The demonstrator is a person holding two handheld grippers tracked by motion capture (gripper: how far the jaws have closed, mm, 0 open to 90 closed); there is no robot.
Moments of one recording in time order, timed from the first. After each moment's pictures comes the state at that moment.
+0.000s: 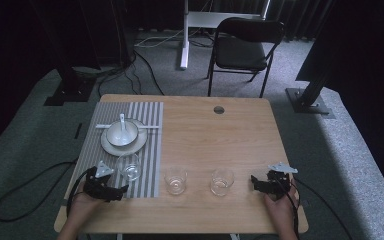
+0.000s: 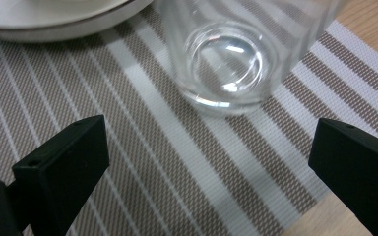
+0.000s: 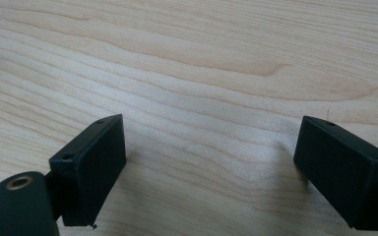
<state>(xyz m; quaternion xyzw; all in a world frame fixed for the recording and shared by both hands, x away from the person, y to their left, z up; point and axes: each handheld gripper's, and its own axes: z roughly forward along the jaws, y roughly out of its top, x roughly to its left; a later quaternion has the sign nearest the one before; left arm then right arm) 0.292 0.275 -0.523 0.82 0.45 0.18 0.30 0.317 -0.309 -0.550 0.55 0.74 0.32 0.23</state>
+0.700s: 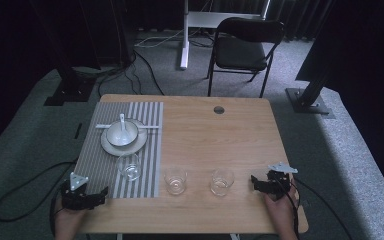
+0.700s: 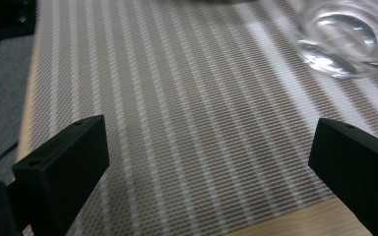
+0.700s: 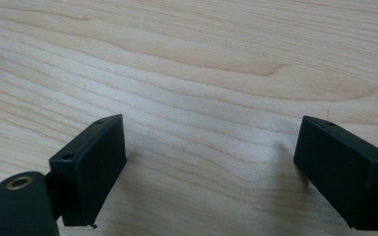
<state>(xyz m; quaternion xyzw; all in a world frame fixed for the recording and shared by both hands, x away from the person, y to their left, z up) 0.256 0.324 -0.537 0.72 0.57 0.25 0.30 0.317 -0.309 -0.550 0.55 0.74 0.32 0.23</state>
